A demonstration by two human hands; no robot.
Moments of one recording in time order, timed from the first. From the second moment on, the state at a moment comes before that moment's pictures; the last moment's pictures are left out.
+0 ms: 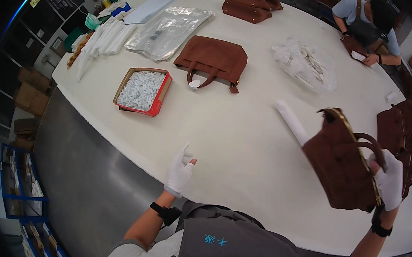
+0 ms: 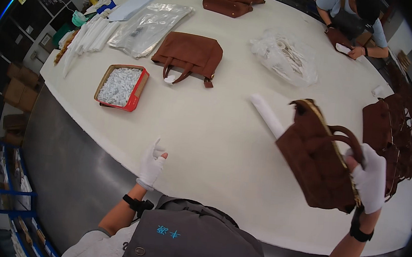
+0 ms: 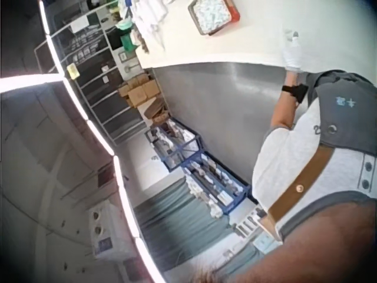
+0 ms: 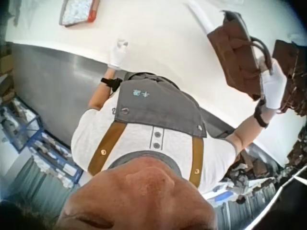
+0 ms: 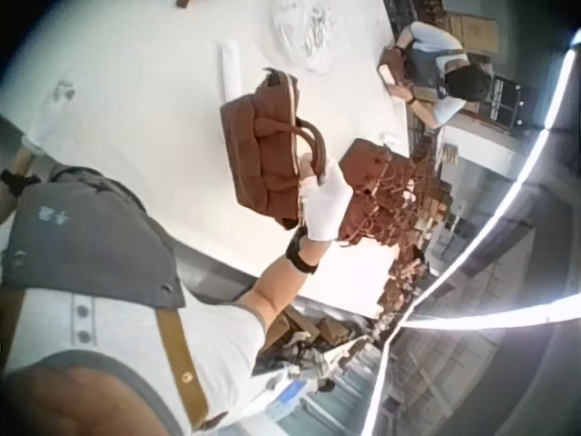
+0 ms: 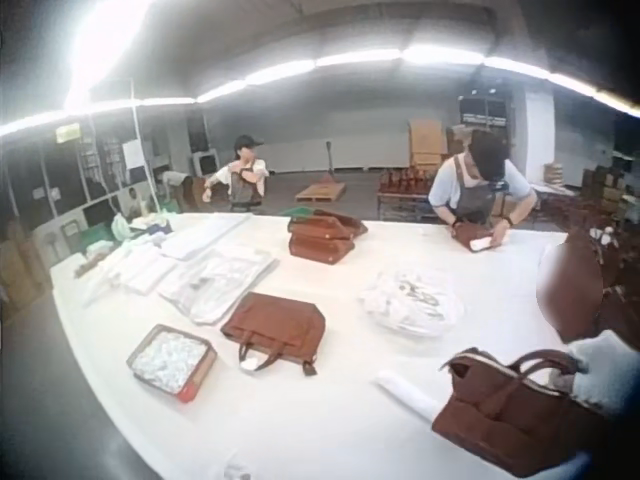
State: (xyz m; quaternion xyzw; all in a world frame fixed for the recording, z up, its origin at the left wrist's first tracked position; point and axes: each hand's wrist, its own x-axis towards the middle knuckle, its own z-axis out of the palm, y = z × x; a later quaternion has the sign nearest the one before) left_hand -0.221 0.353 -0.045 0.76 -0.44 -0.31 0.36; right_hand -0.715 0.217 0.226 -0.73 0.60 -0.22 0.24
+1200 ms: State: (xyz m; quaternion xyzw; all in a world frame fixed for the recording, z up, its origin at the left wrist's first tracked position) left_hand -0.169 0.295 0.069 0.59 -0.74 -0.04 0.30; right_hand -0.474 0.310 0.104 -0.69 0.65 -0.17 0.25
